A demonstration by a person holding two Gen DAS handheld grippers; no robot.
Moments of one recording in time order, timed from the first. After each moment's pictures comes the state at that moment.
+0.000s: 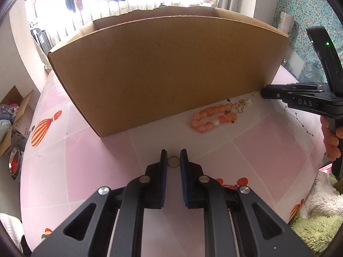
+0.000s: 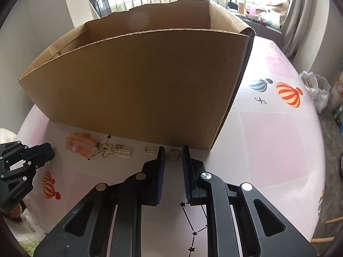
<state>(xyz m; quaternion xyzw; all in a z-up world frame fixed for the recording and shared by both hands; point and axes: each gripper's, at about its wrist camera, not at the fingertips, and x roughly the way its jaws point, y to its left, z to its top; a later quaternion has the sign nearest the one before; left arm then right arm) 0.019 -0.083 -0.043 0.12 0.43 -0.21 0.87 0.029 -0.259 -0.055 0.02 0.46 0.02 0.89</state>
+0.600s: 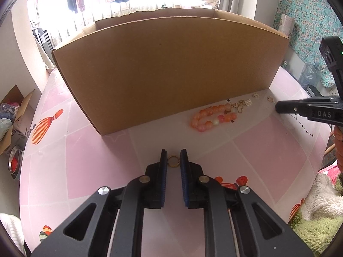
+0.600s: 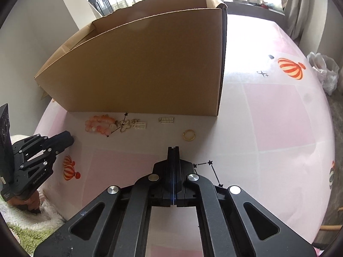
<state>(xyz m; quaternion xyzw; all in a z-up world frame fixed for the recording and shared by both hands) 0.014 -0.078 -0.046 0.11 0.42 -0.21 0.88 -0.003 -0.261 -0.055 0.08 0.49 0.06 0.86</state>
